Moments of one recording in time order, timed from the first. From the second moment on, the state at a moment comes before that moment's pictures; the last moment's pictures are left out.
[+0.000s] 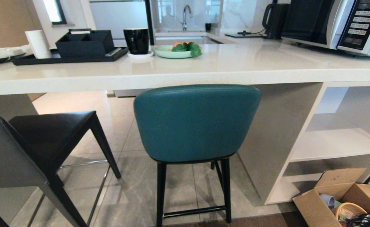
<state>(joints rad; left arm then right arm) -0.19 0.73 -0.26 -0.50 0.44 -0.10 0.17 0.81 -0.26 -0.60 -0.19 -0.02</state>
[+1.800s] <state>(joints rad) 0.00 0.00 0.00 -0.01 0.00 0.01 0.00 0.00 0.00 0.00 0.03 -0.09</state>
